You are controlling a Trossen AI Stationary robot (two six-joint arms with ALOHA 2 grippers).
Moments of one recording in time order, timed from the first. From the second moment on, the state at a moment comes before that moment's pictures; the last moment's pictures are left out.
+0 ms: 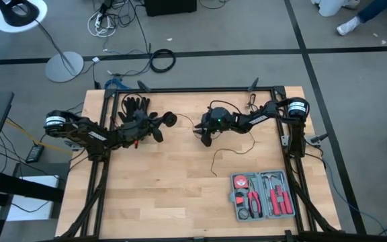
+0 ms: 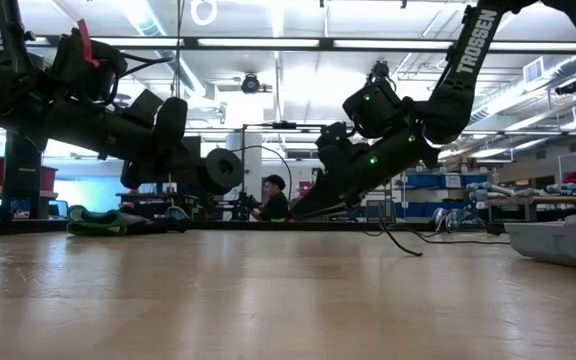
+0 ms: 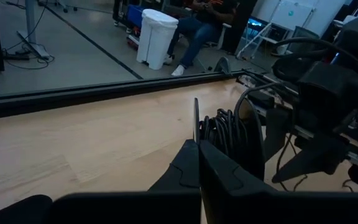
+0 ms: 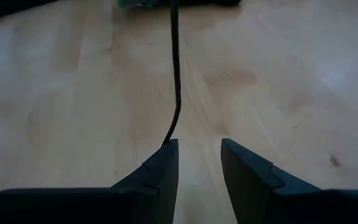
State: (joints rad) left arm 0.21 1.43 0.13 1.15 -0.48 -0.42; right arm -0.31 1.93 0.80 0.63 -0.16 0.11
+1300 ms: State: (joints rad) left arm 0.21 1.43 0.13 1.15 -0.48 -0.42; right arm -0.29 1.93 0.79 1.03 0.18 0.07
